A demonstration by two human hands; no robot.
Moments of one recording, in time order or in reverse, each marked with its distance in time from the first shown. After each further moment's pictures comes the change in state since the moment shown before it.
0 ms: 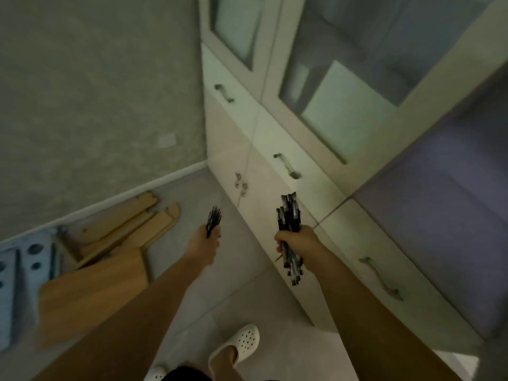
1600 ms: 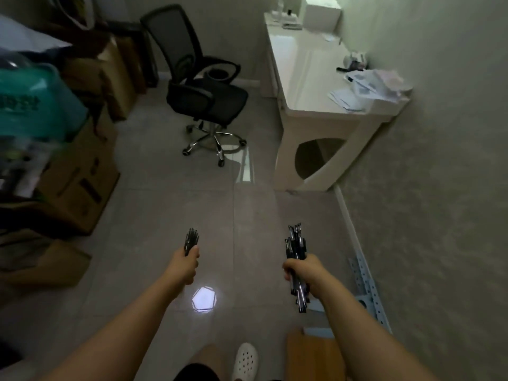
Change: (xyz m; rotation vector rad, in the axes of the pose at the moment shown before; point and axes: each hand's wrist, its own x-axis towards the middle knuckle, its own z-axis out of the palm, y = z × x) left_hand -0.443 -0.445 -0.524 -1.358 1.635 -0.435; right_hand -0.440 0.087 0.852 -1.494 -1.365 -0.558
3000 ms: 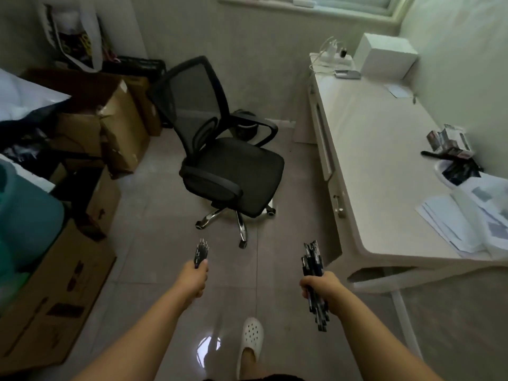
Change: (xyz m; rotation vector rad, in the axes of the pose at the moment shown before) left_hand 0.519 0.409 -0.075 -0.101 0.032 -0.071; right_hand 0.433 -0.519 0.078 -0.092 -0.008 0.060
